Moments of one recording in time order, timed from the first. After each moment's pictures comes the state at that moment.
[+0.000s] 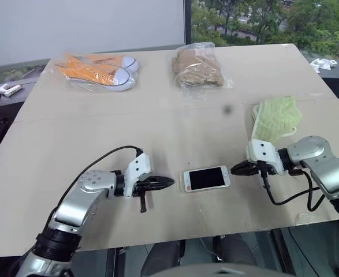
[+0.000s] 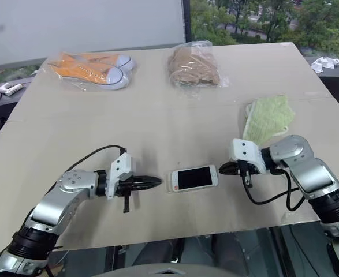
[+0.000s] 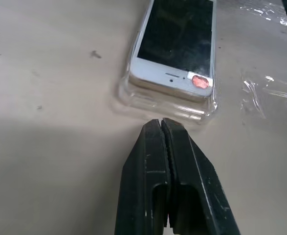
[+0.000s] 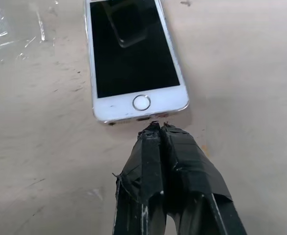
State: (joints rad) left arm -0.11 0.70 -0.13 -0.18 -0.34 0.34 -1.13; right arm -0.42 -0.82 0.28 -0.14 0.17 0.37 1.31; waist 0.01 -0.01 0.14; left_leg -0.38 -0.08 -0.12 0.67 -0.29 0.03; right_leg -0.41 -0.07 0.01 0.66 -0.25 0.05
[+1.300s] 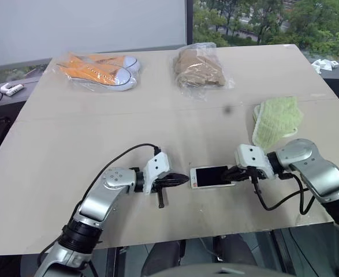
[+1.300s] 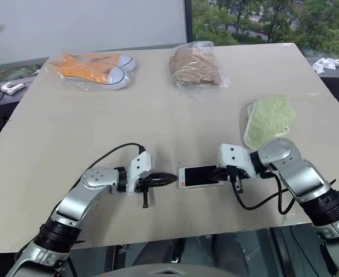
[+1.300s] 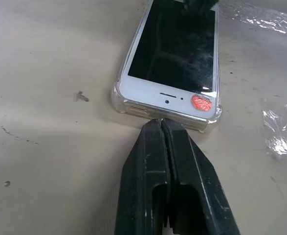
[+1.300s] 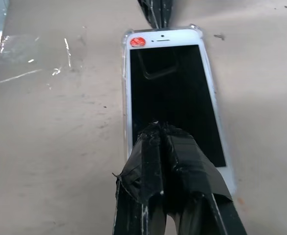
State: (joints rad) left arm -0.18 0.58 -0.23 -0.14 -0.26 0.32 -1.06; right arm -0.44 -0.78 0.33 -0.22 0.17 0.44 1.30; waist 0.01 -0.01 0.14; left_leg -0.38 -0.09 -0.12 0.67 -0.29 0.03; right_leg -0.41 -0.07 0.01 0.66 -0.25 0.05
